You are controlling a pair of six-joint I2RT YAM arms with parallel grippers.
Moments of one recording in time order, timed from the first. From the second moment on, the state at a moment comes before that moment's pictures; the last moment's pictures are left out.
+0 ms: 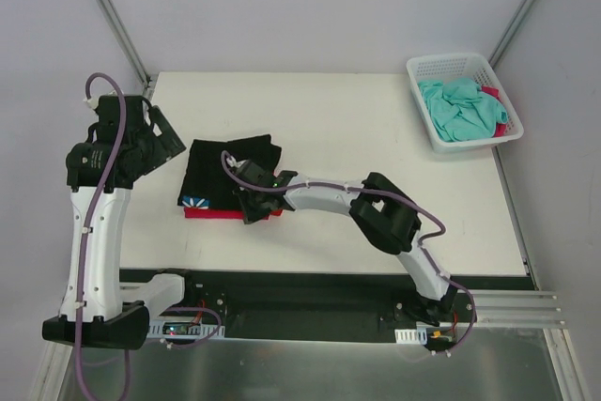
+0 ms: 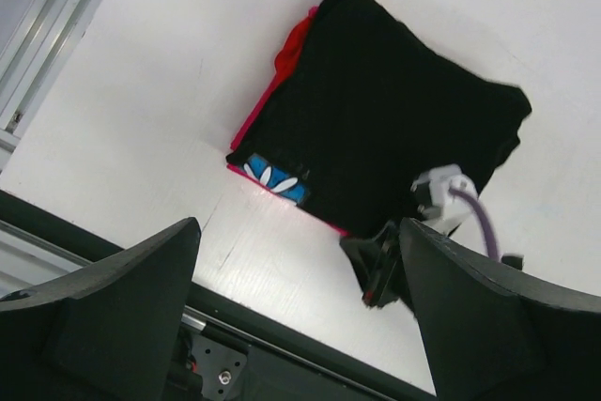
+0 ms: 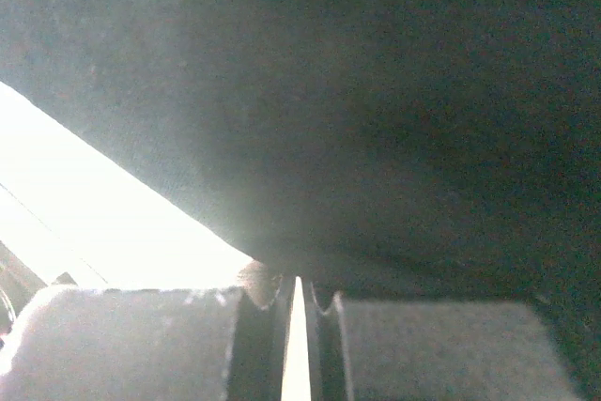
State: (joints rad) left arm -0.02 1.09 1.52 -1.26 -0.23 -0.55; right arm 1.12 2.20 1.62 -0.40 -0.07 0.56
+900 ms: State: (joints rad) left arm -0.03 1.04 1.23 -1.17 0.02 -0.56; right arm 0.83 1.82 1.68 -0.70 -0.06 0.47
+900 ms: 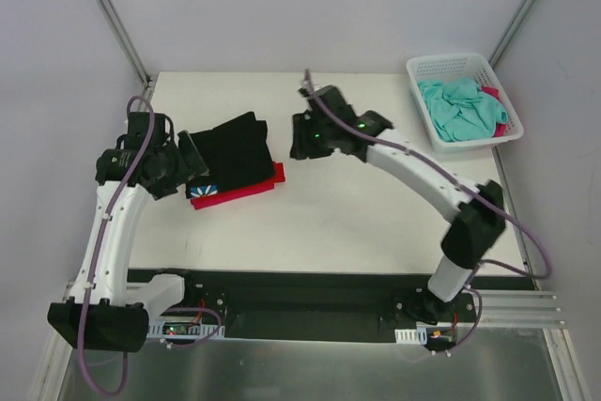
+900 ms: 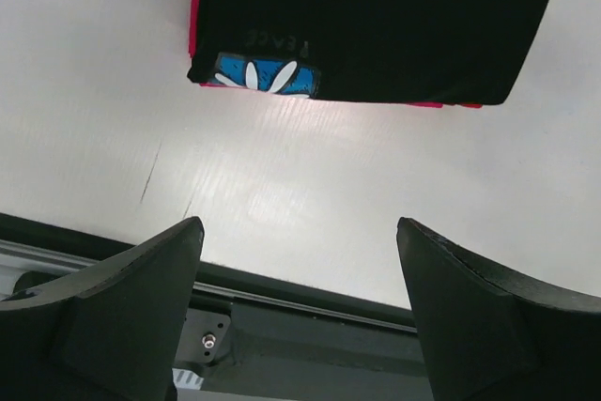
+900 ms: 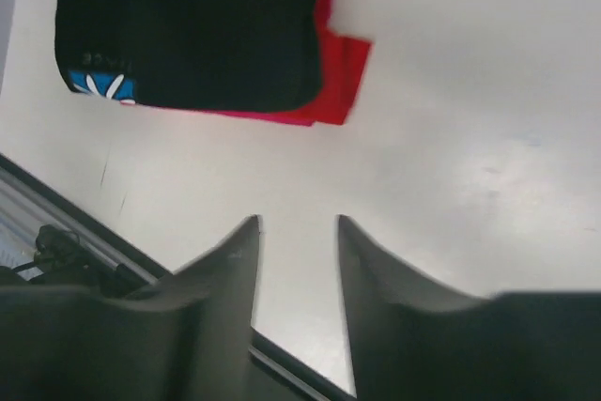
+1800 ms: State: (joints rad) left arm -0.03 1.59 1.24 -0.69 0.04 -0.63; right arm 0.78 1.04 1.23 -0.80 0.12 0.49
